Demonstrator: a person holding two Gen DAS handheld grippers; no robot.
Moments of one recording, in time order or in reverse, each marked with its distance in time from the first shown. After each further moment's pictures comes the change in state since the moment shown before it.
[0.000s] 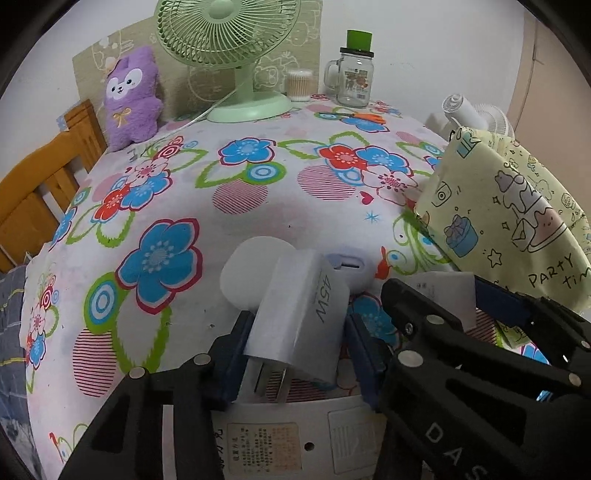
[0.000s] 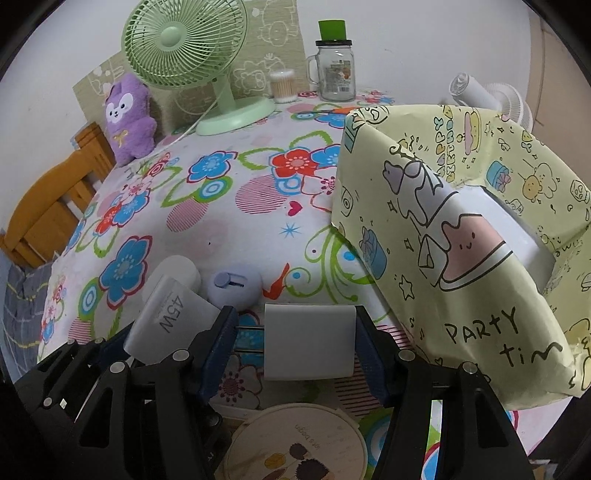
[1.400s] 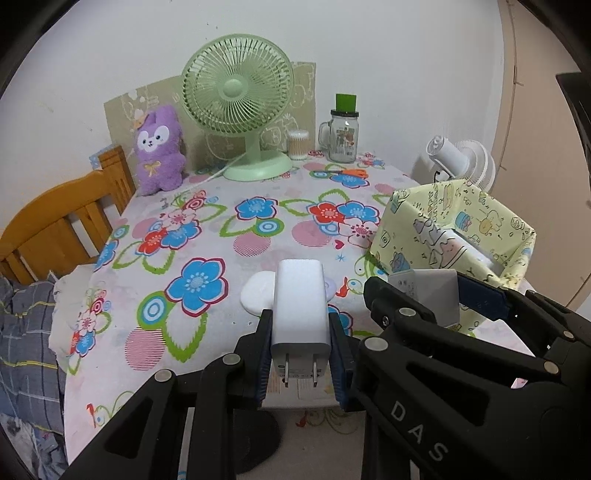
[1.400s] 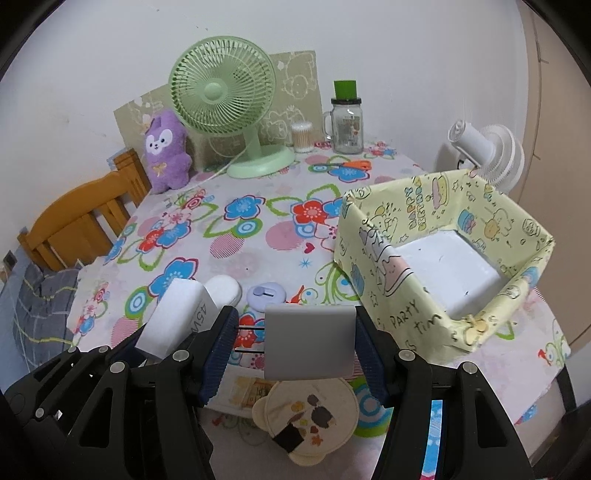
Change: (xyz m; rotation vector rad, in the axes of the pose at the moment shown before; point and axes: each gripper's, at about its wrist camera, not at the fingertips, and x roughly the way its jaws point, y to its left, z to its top) left arm -0.097 -0.024 -0.018 0.000 -0.187 0.045; right arm -0.086 0.005 -0.010 -0.053 -0.155 0.044
